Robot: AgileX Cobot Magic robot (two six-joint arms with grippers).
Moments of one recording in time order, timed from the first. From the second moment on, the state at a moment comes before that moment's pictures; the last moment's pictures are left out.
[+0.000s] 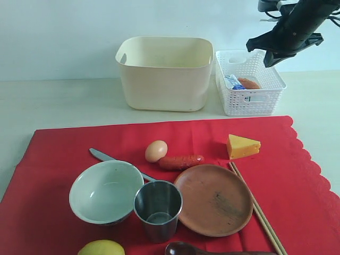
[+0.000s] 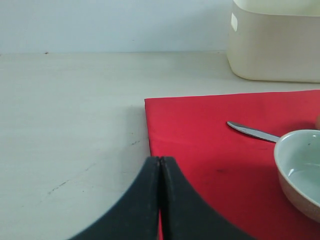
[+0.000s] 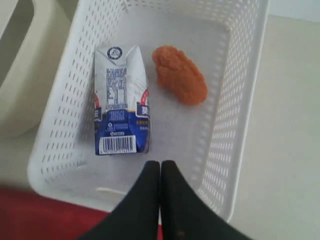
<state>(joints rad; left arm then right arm) -0.02 0.01 0.00 -0.13 0.37 0.12 0.04 2.23 -2.01 0.13 0.96 -0.19</state>
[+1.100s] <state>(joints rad) -0.02 0.01 0.00 -0.13 0.37 0.12 0.10 1.69 -0.96 0.13 0.19 -0.28</state>
